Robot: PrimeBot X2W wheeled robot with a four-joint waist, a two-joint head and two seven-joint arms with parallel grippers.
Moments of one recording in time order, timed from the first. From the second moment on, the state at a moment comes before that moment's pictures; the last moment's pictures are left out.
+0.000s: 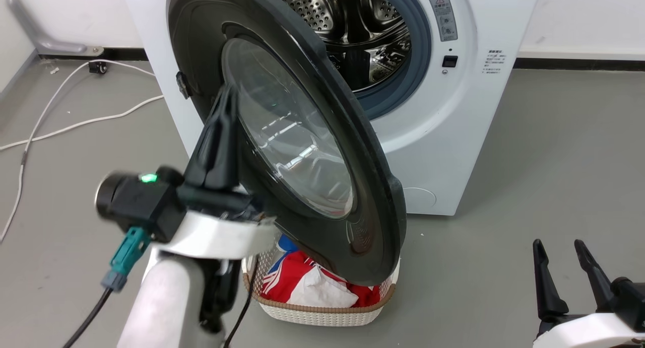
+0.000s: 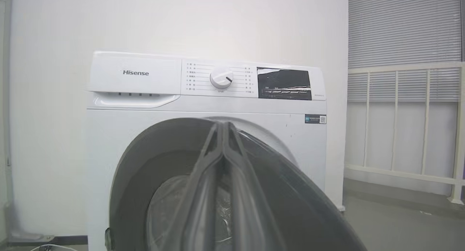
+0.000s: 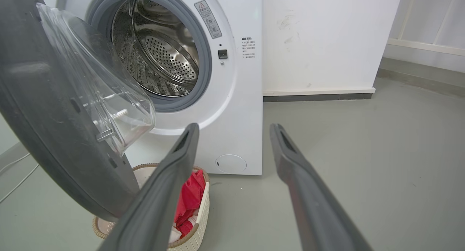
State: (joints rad) left arm -0.28 0.09 -0.20 -0.15 -0.22 0.00 -0.18; right arm 0.13 -0.05 -0.11 -0.08 0.14 0.13 -0.04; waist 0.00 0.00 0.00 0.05
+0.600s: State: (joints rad) left arm -0.64 0.05 -0.59 -0.13 -0.41 0.07 -0.12; right arm 0.12 -0.05 -0.11 -0.06 0.14 0.13 -0.04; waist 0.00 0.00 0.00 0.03
